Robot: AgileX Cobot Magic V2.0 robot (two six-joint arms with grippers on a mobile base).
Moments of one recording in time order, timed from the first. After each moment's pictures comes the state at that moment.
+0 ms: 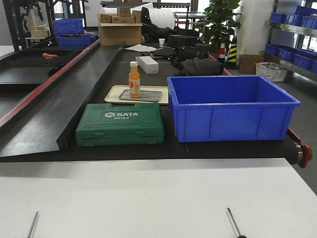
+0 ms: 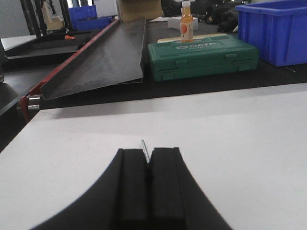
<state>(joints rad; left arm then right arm) 0.01 -0.01 0.02 -0.05 0.15 0.10 -0.04 -0.02 0.03 -0.06 -0.10 0.13</state>
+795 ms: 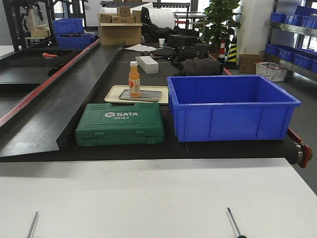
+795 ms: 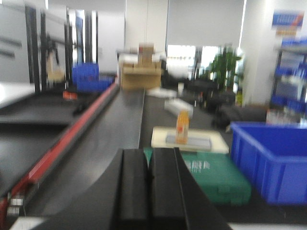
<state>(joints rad) 0.01 0.81 -0.87 -0.12 0.10 0.02 -0.04 0.87 -0.88 -0.03 0.26 0.06</state>
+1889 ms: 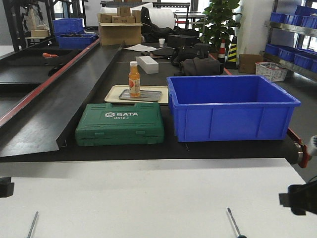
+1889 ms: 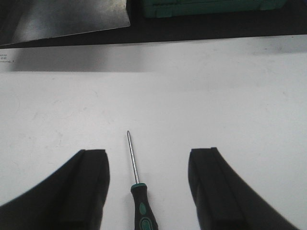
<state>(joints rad) 0.01 1.23 -0.88 -0.12 0.35 0.11 -0.01 1.25 -0.94 0.09 0.58 -0.12</state>
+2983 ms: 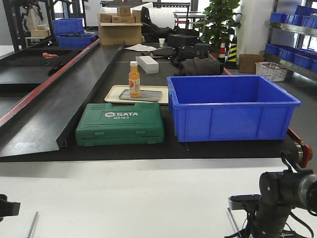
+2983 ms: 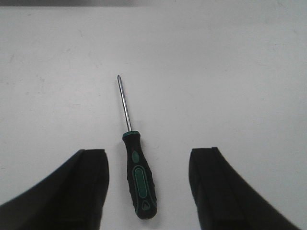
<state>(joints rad) 0.01 1.31 -0.88 -0.12 0.47 0.11 0.12 2.05 -1.30 0.05 0.87 -0.02</state>
